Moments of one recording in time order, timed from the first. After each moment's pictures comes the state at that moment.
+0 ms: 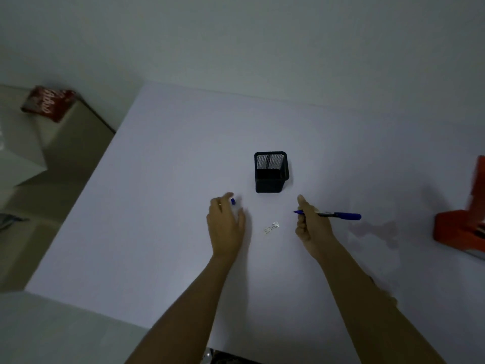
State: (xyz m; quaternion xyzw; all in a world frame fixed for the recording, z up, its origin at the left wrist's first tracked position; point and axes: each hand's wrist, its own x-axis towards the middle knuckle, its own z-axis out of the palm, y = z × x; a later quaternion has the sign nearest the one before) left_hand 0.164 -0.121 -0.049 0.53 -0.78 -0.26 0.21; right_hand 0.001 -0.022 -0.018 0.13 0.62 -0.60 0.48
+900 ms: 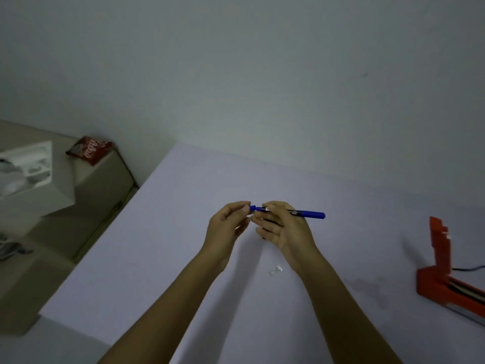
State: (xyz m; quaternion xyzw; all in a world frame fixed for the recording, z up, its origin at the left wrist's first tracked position) left_hand 0.193 -0.140 0.130 0.39 -0.44 -0.74 0.32; right_hand 0.072 -0.066 0.147 -0.13 0.55 -0.66 0.50
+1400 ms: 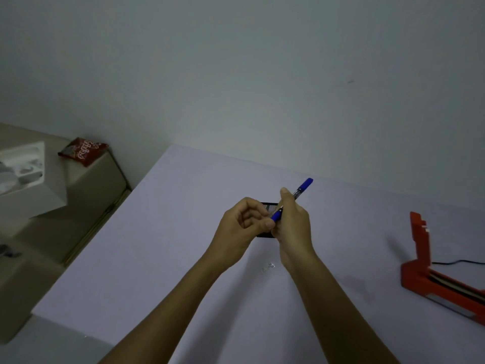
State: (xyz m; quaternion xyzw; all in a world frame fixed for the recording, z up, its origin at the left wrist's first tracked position) left_hand 0.194 -0.102 0.171 0.24 -0.62 -0.69 0.30; right_hand 0.091 -0.056 0.176 -0.08 0.69 -0.64 0.34
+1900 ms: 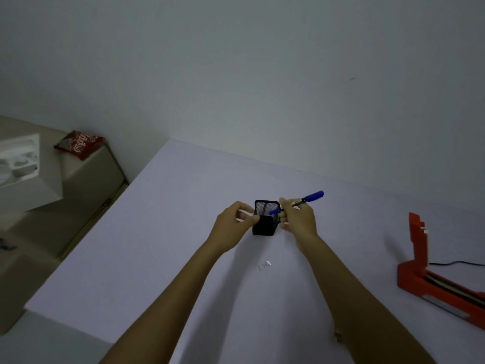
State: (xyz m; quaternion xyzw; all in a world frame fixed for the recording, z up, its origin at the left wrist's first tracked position) left_hand 0.175 -0.139 0.115 0.41 -0.71 -0.55 0.18; right_hand 0.017 -0.070 0.111 -0.12 0.75 -0.56 0.34
